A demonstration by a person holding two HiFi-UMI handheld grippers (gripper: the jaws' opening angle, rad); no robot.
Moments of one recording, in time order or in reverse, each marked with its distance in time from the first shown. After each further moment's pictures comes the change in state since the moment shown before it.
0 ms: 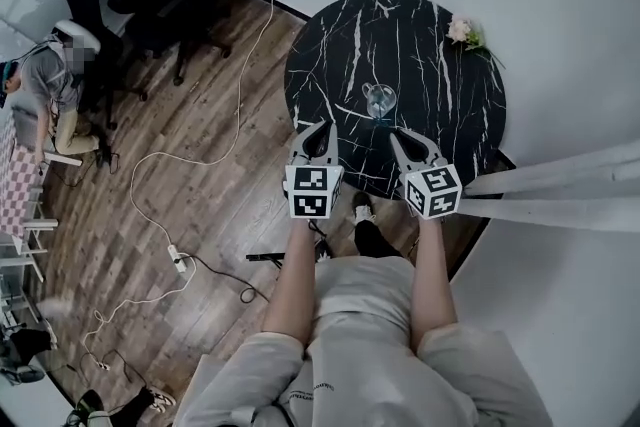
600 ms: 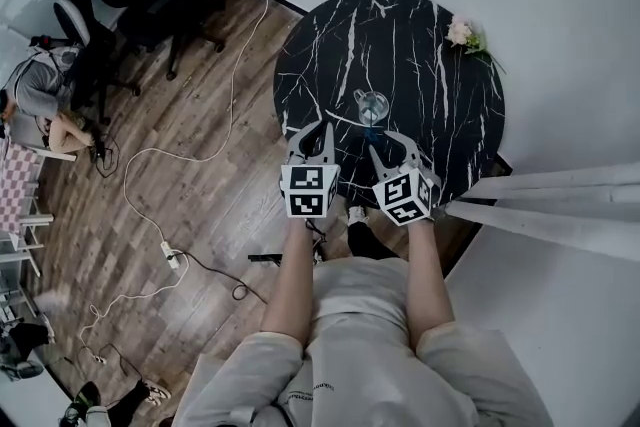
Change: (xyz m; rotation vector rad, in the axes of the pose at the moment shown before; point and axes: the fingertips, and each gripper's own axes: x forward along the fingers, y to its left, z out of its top) left arm 0.056 0.002 -0.001 -0.055 0.025 0.023; right arm 0.049 -0.012 -0.022 -0.499 0.227 -0.018
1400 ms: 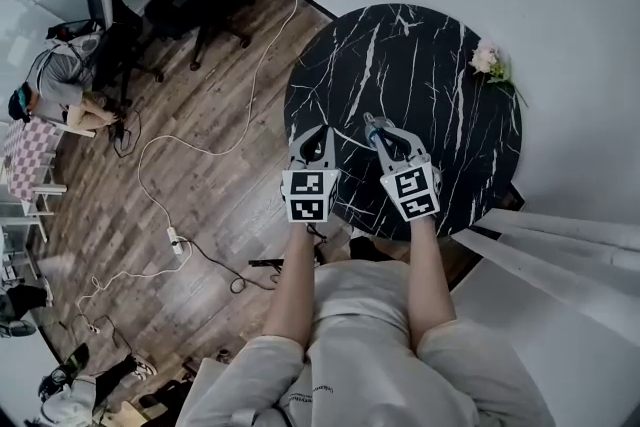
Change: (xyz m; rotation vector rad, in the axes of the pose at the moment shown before) left arm 0.049 0.017 0.021 -0.017 0.027 0.142; right arm 0.048 -0.068 0.036 0.160 -0.170 0.159
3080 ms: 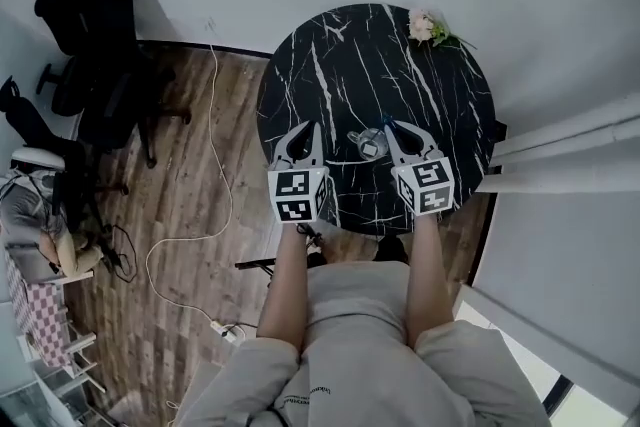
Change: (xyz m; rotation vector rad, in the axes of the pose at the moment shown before) left arm 0.071 0.035 0.062 0.143 -0.052 -0.447; right arm -0.005 -0.047 0.024 0.404 -0.043 -0.521
